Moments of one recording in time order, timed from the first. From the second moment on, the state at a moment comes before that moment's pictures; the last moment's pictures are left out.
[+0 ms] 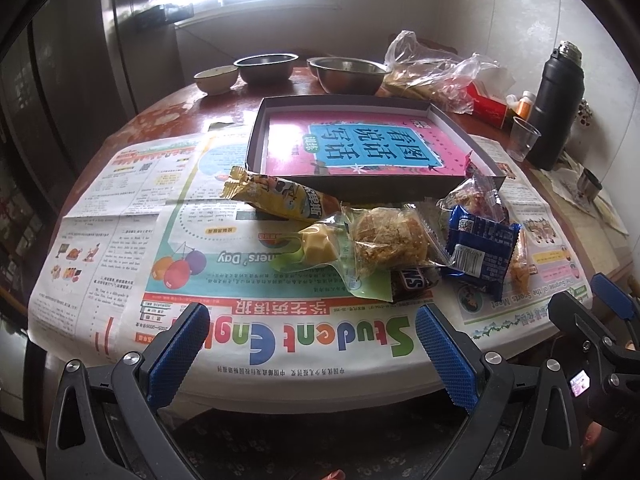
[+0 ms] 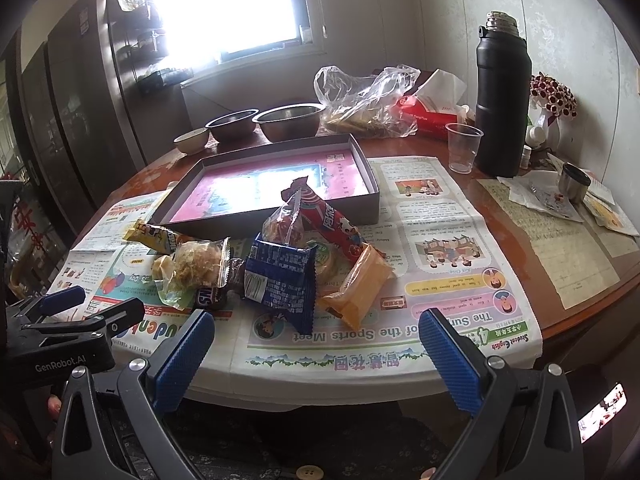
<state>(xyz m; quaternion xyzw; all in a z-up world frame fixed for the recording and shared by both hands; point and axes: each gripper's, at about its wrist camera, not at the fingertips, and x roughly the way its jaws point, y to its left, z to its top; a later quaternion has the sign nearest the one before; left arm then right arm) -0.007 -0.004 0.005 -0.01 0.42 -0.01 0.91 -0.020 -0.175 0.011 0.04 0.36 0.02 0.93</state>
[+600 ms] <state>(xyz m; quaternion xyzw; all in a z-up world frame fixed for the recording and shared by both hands) -0.007 -0.006 0.005 -0.01 0.43 -0.01 0.91 -0.019 -0.177 0.008 0.05 0.36 0.02 0.93</state>
